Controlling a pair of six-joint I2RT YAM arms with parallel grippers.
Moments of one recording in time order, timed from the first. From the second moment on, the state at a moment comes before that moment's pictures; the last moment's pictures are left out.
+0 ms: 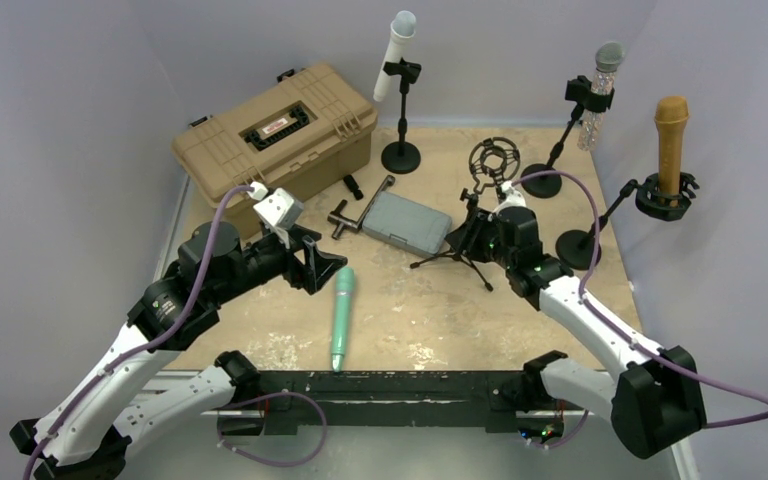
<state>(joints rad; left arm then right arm) -0.74 0.72 1.05 -0.56 0.13 -0.20 0.41 1.07 0.65 -0.11 0.02 0.64</state>
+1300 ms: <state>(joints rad) -0.74 0.72 1.05 -0.56 0.13 -0.20 0.35 1.04 0.64 -0.13 -0.01 0.70</state>
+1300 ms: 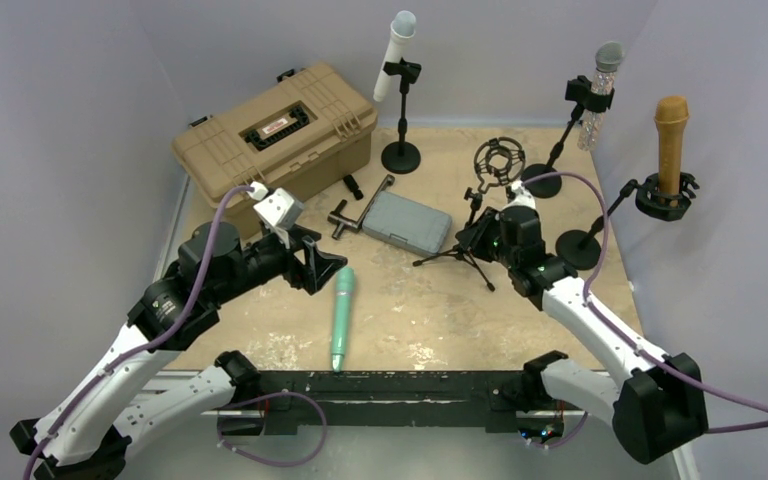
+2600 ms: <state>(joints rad) -0.74 0.74 1.05 -0.56 0.13 -0.20 0.24 0.88 0.77 -0.26 -0.15 0.50</state>
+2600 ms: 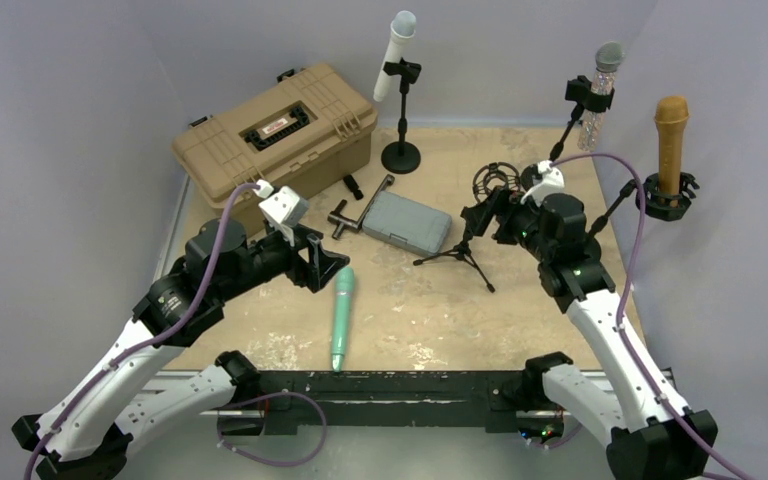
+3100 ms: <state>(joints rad) -0.74 0.66 1.04 -0.56 0.03 -0.20 0.29 1.10 1.19 -0.29 -0.13 0.37</state>
